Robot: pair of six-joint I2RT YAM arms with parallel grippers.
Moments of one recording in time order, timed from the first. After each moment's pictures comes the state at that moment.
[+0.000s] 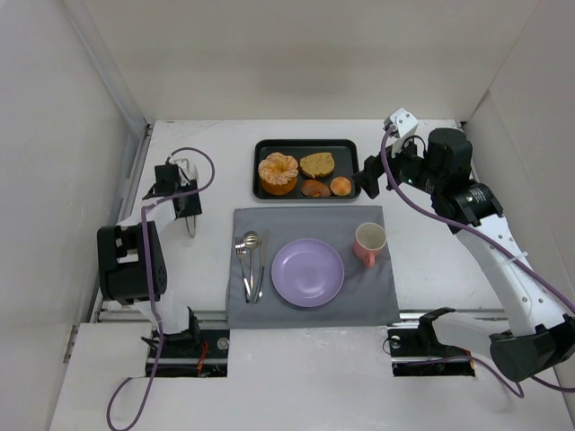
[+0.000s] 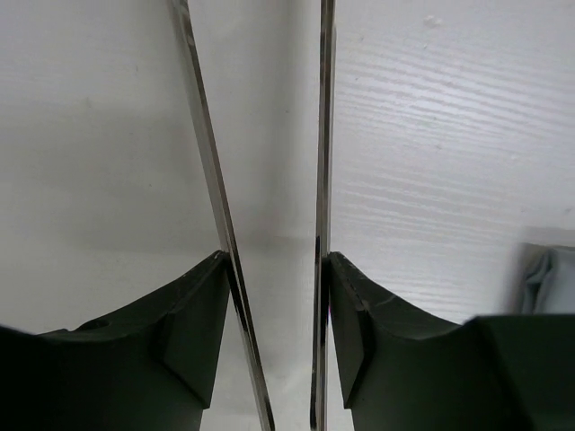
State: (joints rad) left arm 0.11 1.64 0.92 -0.20 0.01 -0.05; right arm 0.34 1.14 1.29 -0.46 -0.36 -0.17
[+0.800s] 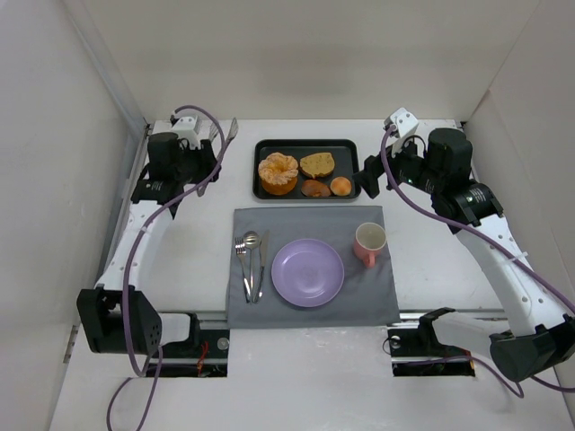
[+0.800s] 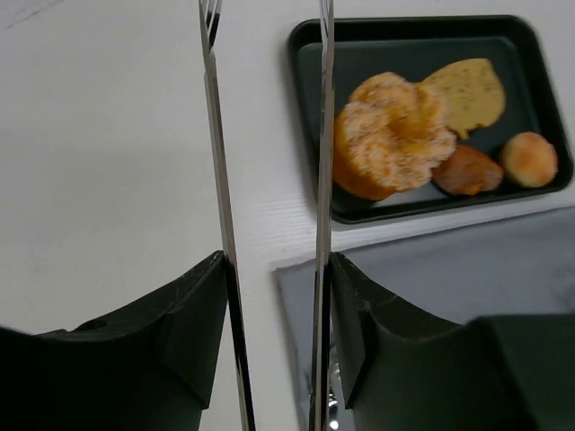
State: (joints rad) left arm -0.05 1.28 1.10 -0.33 0.18 -0.11; right arm 0.34 1.14 1.29 -0.46 -0.35 -0.17
